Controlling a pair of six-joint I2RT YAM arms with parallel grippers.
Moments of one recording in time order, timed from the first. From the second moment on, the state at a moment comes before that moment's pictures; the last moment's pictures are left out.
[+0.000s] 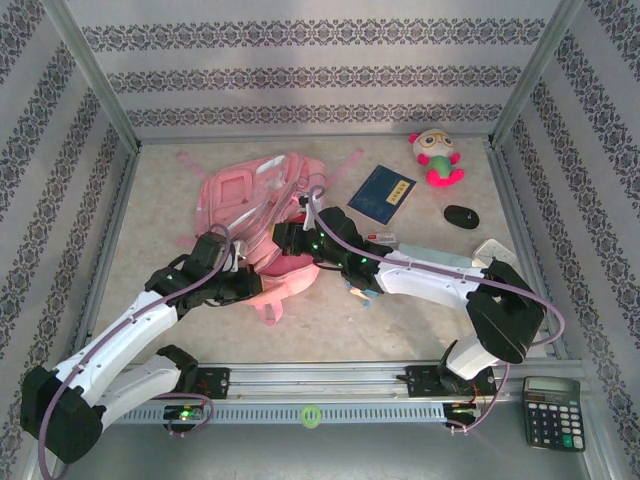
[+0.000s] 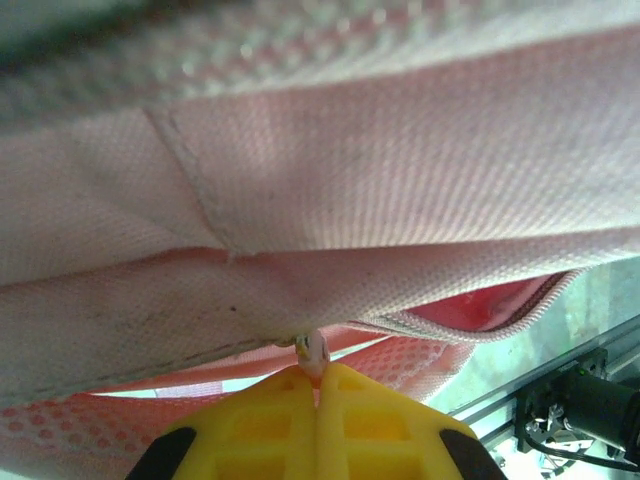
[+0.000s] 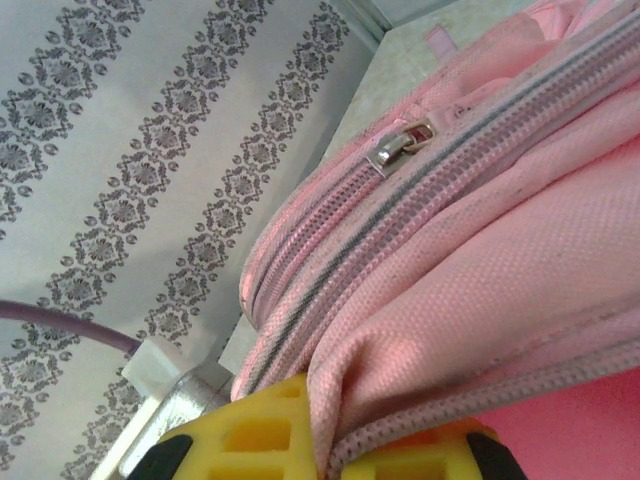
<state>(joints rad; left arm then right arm) -0.47 0.93 0.68 -0.68 0.33 -0.73 0.90 1.55 0.96 0.32 -0.13 0.83</state>
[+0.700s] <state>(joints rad) -0.35 0.95 0.79 -0.86 0.12 -0.37 0.83 1.50 0.85 0.35 -0.34 0.85</state>
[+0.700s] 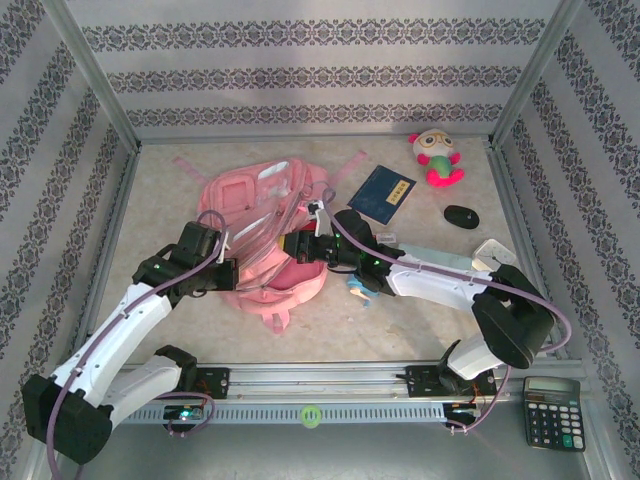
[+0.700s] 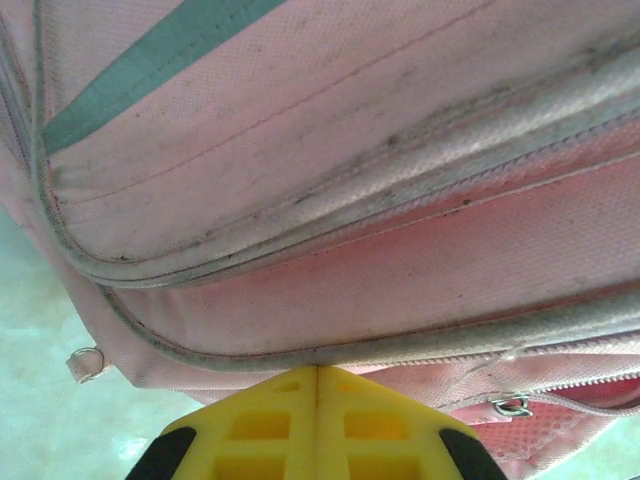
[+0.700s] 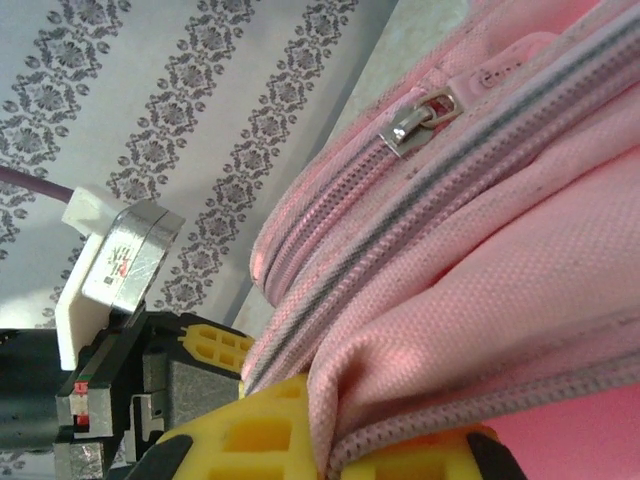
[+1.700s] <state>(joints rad) -0.44 0.82 0.63 -0.64 0.25 -0.45 0.95 1.56 1.09 0.22 0.03 1.15</state>
